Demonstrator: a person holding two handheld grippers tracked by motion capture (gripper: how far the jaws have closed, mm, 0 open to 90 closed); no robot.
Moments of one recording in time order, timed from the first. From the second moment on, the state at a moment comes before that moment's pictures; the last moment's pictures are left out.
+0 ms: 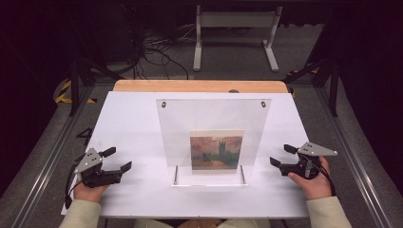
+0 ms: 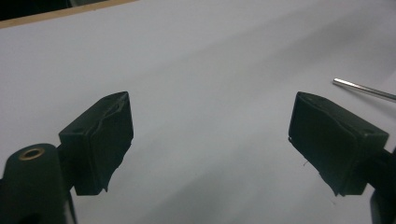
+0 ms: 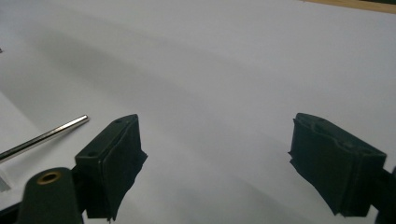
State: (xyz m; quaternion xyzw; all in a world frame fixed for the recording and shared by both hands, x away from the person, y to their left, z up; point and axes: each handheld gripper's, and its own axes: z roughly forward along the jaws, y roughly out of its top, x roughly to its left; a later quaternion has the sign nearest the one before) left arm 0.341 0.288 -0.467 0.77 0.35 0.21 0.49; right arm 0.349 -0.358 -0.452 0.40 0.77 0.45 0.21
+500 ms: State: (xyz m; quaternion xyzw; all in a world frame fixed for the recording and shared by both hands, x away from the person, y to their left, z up) left arm 0.343 0.287 -0.467 0.77 0.36 0.21 0.48; right arm 0.354 -0.351 -0.454 0.40 0.79 0.42 0.21
